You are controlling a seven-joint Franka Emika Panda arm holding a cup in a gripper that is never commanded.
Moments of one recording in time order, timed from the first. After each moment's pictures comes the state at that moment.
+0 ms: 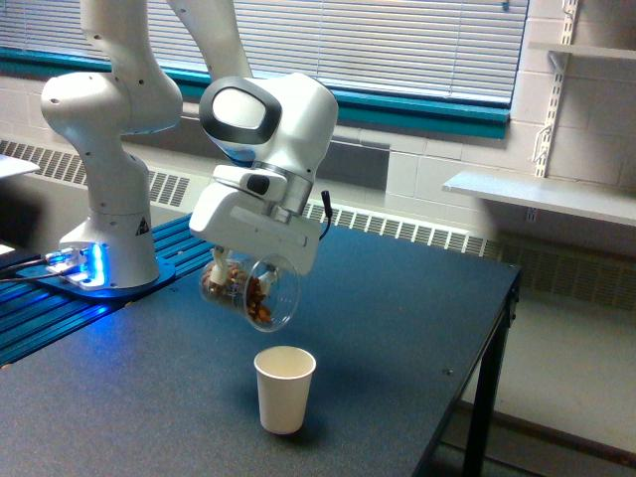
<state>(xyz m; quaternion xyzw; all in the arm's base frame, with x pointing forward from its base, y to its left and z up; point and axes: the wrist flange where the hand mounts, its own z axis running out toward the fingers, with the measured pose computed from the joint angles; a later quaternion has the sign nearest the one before) 0.426 -0.166 0.256 0.81 -0.54 0.09 0.22</state>
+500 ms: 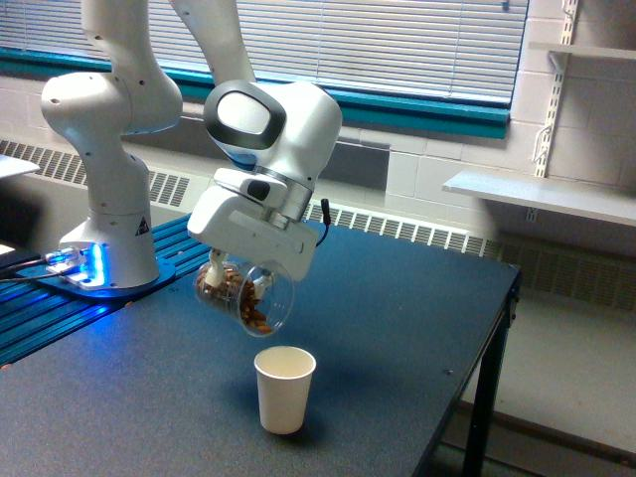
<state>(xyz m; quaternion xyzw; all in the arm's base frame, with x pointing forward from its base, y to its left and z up) 0.426 -0.166 0.249 0.80 -0.54 0.07 0.25</state>
